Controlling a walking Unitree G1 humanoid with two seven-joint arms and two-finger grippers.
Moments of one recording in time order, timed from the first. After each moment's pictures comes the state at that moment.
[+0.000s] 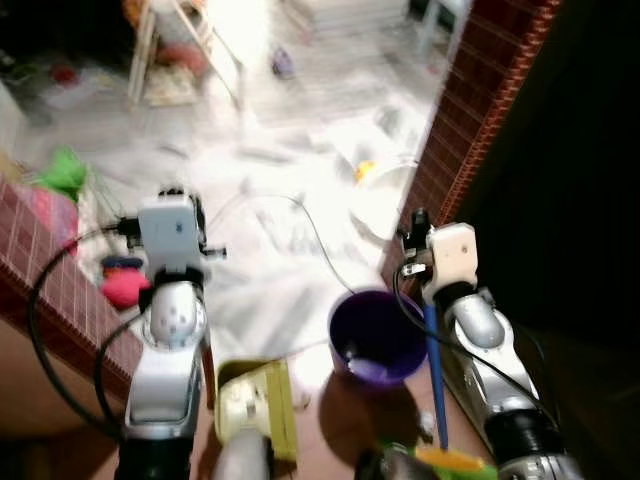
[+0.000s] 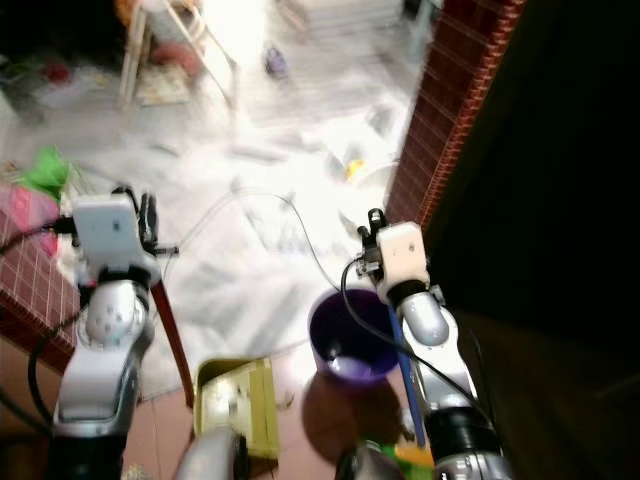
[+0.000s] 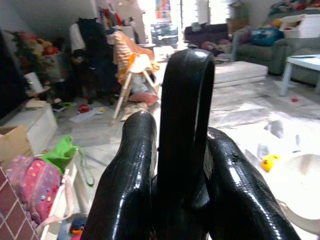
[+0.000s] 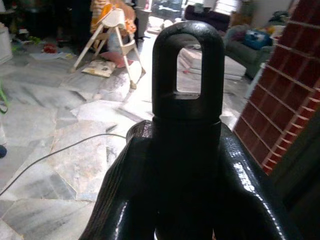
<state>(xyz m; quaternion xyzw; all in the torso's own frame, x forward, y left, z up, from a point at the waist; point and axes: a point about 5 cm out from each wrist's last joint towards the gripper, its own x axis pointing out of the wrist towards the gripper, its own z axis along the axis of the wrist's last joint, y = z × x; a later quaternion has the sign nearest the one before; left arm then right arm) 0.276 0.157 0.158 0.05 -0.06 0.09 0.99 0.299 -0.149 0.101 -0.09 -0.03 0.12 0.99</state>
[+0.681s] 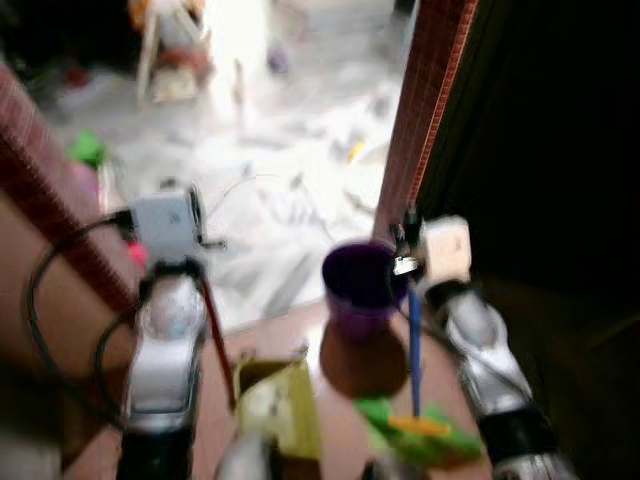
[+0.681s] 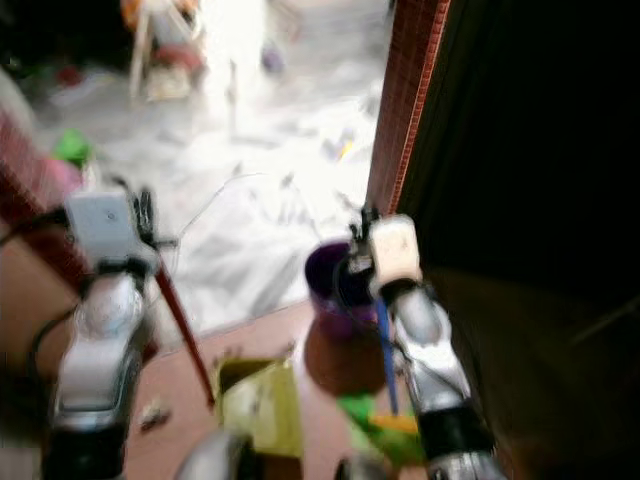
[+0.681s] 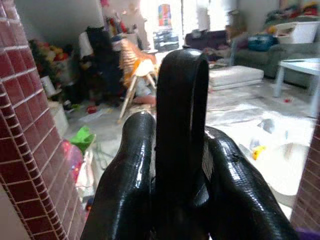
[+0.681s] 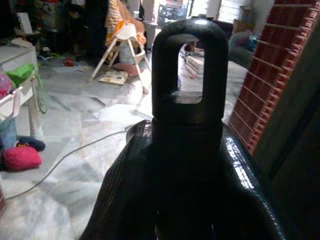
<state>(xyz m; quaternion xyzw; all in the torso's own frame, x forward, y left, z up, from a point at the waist) 0.281 0.154 0.166 0.04 -0.07 0.09 0.99 0.299 -0.145 0.104 -0.08 -0.04 0.13 0.99</state>
